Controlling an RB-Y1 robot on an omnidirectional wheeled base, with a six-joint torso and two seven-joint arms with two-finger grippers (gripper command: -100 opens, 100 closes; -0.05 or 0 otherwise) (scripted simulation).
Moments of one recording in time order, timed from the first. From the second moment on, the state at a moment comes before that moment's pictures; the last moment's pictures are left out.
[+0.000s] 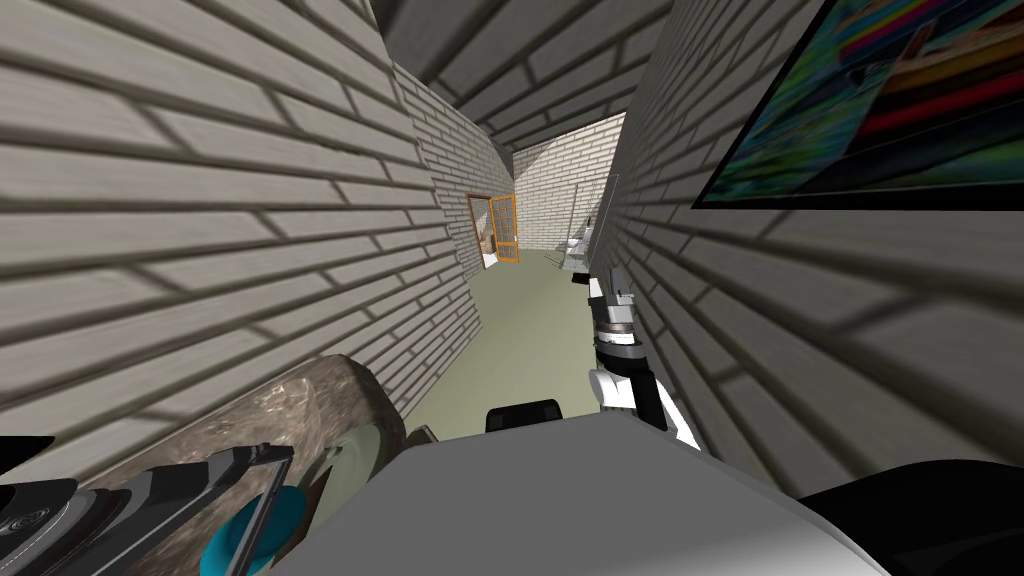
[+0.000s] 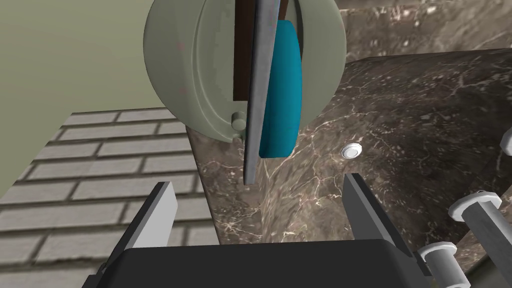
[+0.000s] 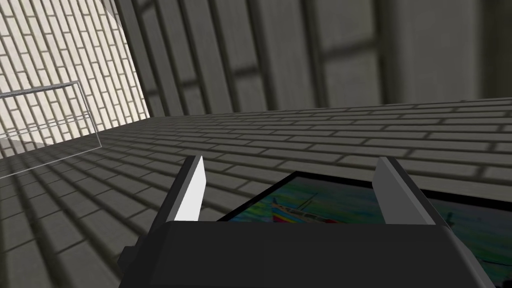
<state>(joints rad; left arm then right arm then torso) 1.98 1.12 1.64 -2.47 1.75 1.11 -0.53 0.48 0.04 0.01 -2.33 0.08 -0.52 0.04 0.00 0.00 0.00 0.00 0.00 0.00</state>
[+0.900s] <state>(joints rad) 2.02 1.07 1.88 -2.47 1.95 1.22 -0.56 0.48 0.04 0.01 -2.33 0.08 -0.52 0.04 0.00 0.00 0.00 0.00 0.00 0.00</state>
